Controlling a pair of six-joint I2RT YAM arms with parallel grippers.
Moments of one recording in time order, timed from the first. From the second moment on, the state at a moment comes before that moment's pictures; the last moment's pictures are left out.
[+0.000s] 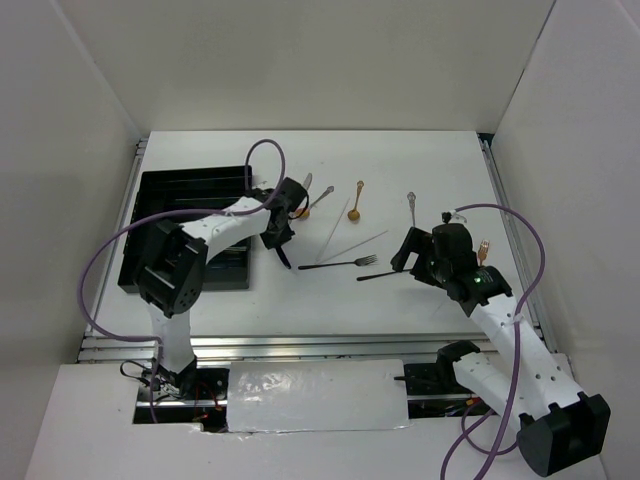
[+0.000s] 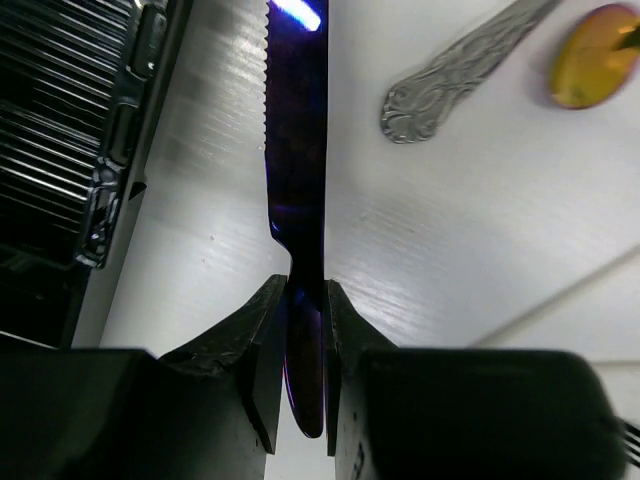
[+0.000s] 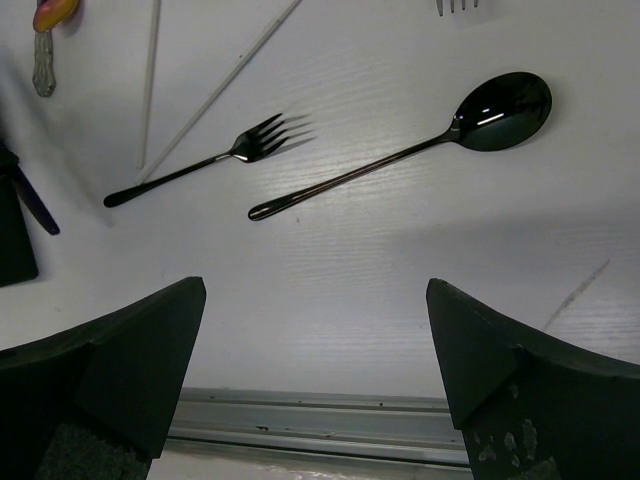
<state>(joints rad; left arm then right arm) -0.57 1.92 1.42 -0.78 -0.39 -1.03 0.30 0.82 0.70 -0.64 0.06 0.63</state>
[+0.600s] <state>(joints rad) -0.58 1.81 1.51 -0.82 -0.40 -1.06 0.30 0.82 0.70 -0.63 0.06 0.63</state>
